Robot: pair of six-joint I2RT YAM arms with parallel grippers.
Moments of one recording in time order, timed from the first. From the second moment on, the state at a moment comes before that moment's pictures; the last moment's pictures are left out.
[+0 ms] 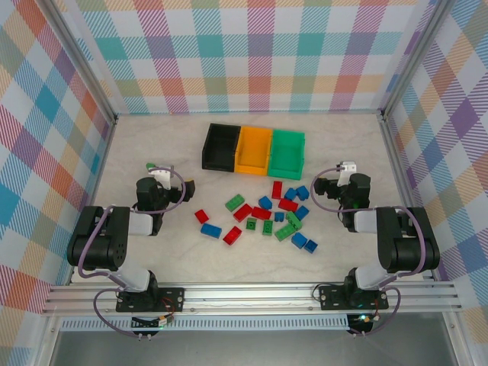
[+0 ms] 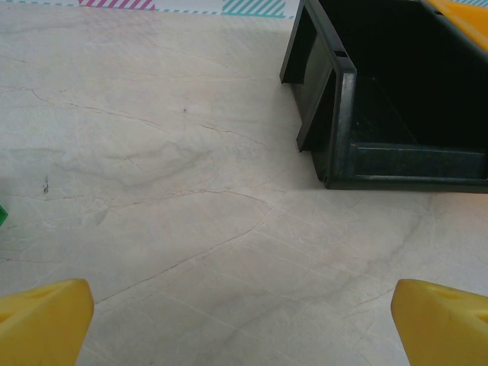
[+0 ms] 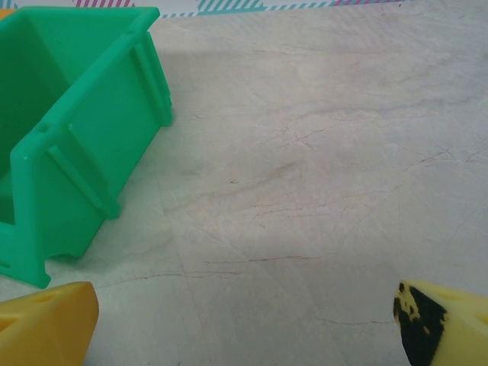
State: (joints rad) left arm -0.02 1.58 0.40 0.78 0.23 -0.05; right arm 0.00 1.53 0.41 0.69 -0.15 0.03
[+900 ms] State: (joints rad) left arm -0.02 1.58 0.40 0.78 0.23 -0.05; right arm 0.01 1.20 0.74 -0.09 -0.32 0.44
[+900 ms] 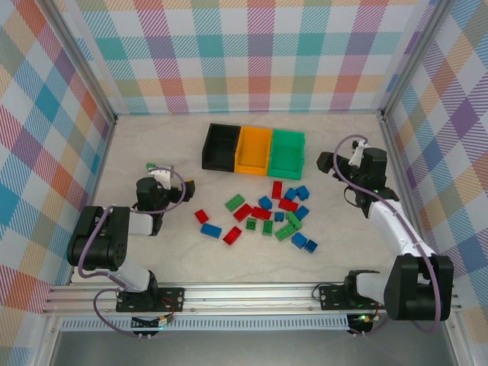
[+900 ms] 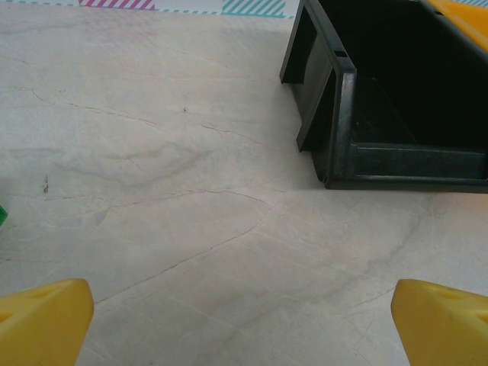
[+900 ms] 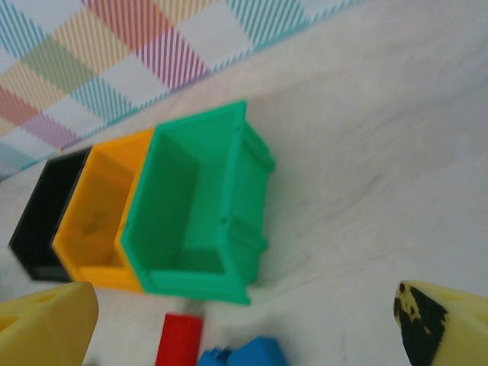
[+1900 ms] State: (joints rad) left arm -0.02 1.58 0.40 0.78 0.08 -0.06; right arm 0.30 1.68 1.01 -0.56 -0.03 0.36
